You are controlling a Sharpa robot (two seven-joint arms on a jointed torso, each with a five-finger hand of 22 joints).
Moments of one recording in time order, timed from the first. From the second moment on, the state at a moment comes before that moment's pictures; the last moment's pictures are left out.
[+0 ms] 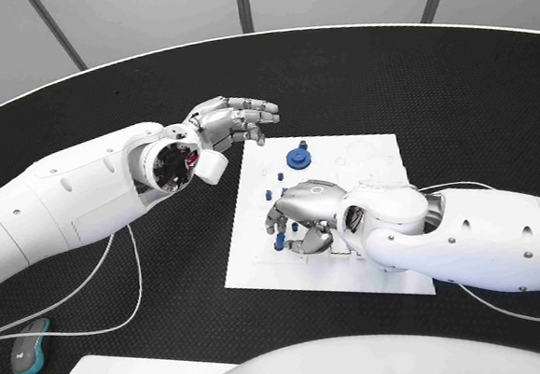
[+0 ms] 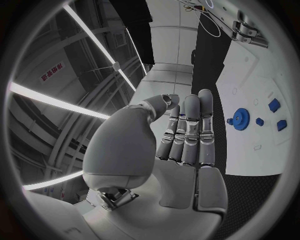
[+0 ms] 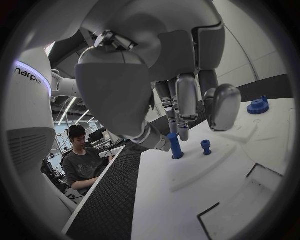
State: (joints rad) left arm 1.23 -0.74 -0.03 1.30 -0.04 0.03 0.08; left_hand 1.36 -0.16 0.58 -0.07 0.39 0.88 0.19 0.28 0.45 0.97 0.13 0.40 0.17 1.08 0.04 1.10 0.40 0.17 1.01 0.12 0.95 0.61; right arm 1.08 -0.57 -0.09 1.60 -1.72 -0.16 -0.13; right_hand 1.30 -0.24 0.60 0.03 0.24 0.89 0.11 0.14 0.46 1.13 0.08 0.08 0.22 1.47 -0.01 1.37 1.29 0.06 1.46 0.08 1.15 1.31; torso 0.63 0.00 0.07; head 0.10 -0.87
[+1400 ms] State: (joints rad) left arm 1.23 -0.74 -0.03 1.29 -0.04 0.04 0.08; left_hand 1.36 -0.16 0.58 -0.07 0.39 0.88 0.19 0.28 0.45 0.97 0.13 0.40 0.17 1.08 0.04 1.10 0.40 0.17 1.01 0.12 0.95 0.61; right arm 1.08 -0.67 -0.09 1.70 -1.66 -0.33 -0.14; right_hand 1.29 -0.25 0.59 0.05 0.24 0.89 0.12 0.14 0.47 1.15 0.07 0.08 0.22 1.46 -0.02 1.37 1.28 0.06 1.46 0.07 1.15 1.31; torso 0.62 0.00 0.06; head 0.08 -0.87
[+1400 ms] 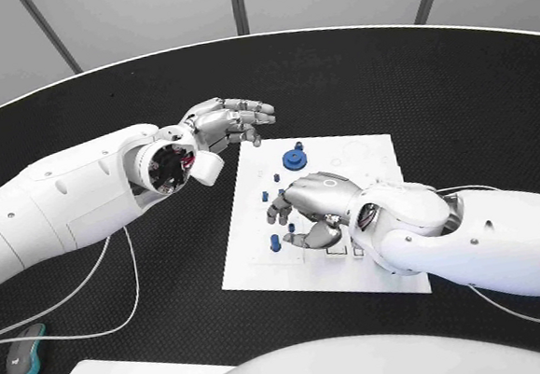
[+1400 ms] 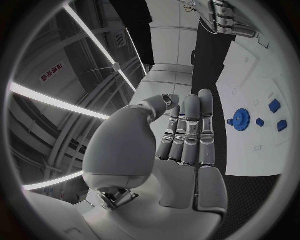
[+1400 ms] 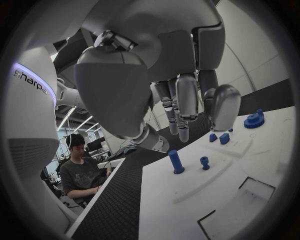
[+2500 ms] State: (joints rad) left arm 1.22 -0.78 -0.03 1.33 -0.04 0.03 0.09; left_hand 1.36 -0.16 0.57 -0.08 0.39 0.88 0.19 0.28 0.45 0.97 0.13 0.40 0.17 1.08 0.04 1.10 0.40 0.17 1.00 0.12 0.95 0.61; right arm 1.04 -1.09 -0.10 1.93 -1.36 -0.49 -0.51; right_hand 1.21 -0.23 0.21 0.29 0.33 0.93 0.11 0.32 0.60 1.38 0.02 1.21 1.30 1.47 -0.05 1.48 1.31 0.06 1.47 0.05 1.35 1.31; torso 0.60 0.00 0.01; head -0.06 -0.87
